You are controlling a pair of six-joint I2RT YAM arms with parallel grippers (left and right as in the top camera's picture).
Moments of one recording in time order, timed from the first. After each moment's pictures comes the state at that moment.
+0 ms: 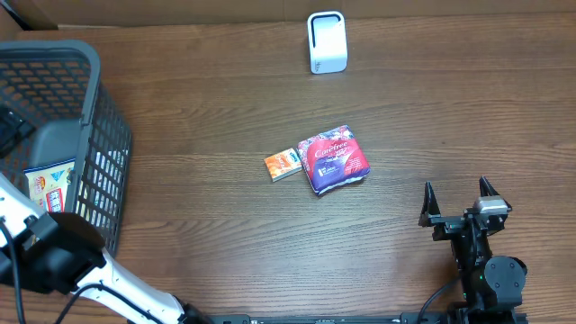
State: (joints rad) left arm 0.75 2.10 2.43 -1.68 -0.10 -0.21; right arm 0.05 0.01 0.02 -0.04 -0.03 0.01
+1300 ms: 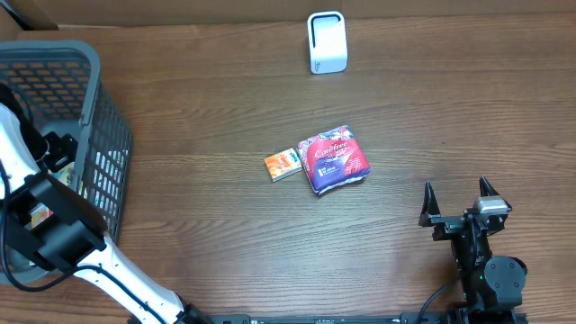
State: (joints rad) left arm 0.68 2.23 2.08 -1.49 -0.18 -0.17; right arm 0.05 0.01 0.02 -0.04 -0.03 0.01
